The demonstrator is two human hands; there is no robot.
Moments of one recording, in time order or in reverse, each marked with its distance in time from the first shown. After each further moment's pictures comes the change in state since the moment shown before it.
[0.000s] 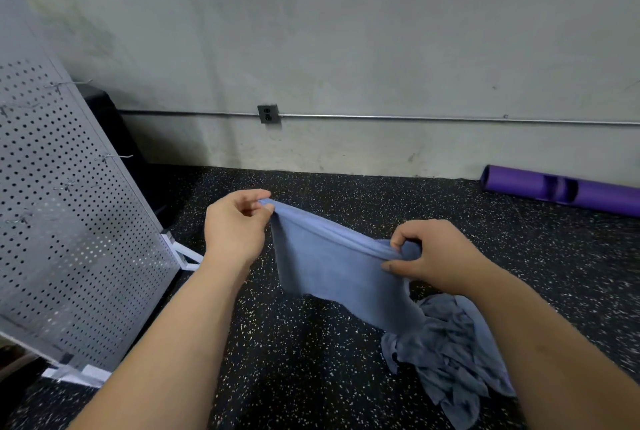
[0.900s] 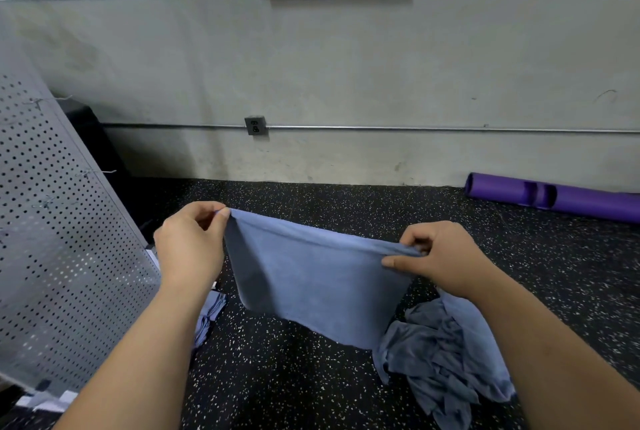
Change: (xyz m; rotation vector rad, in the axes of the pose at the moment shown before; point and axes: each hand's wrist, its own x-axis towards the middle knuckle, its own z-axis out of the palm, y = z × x) left_hand 0.003 0.010 -0.035 0.374 0.173 0.174; right_hand -0.011 0.018 -0.020 0.236 0.103 0.017
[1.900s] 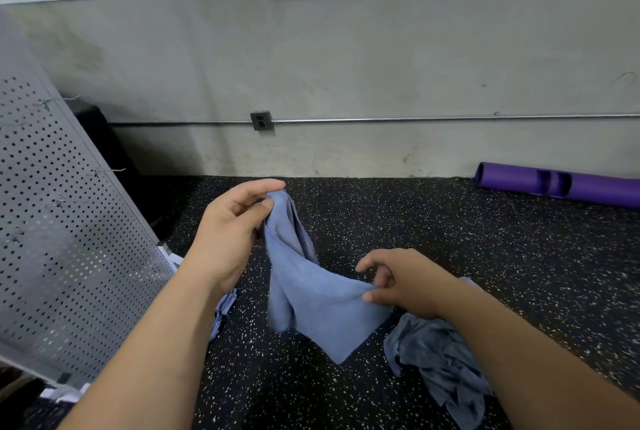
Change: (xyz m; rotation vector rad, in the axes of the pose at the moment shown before) left_hand -0.016 0.038 0.009 -0.824 -0.513 -0.082; right_hand 0.000 -0.011 0.062 -0.190 -0.392 0.108
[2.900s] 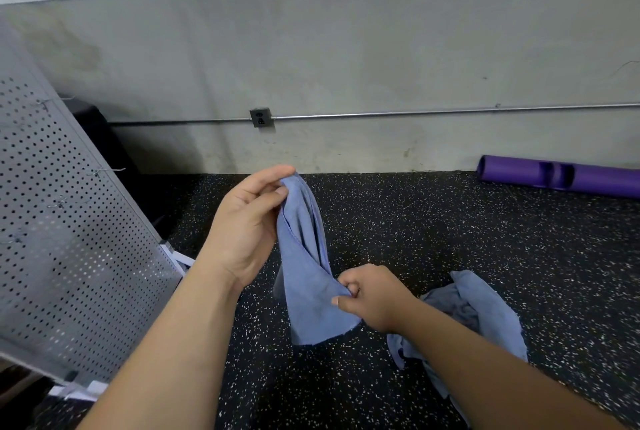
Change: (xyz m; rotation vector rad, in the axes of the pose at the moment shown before) left_hand 0.000 0.012 0.027 -0.338 -0.080 -0.041; right_hand 0.025 -0.013 0.070 0.065 0.088 -0.015
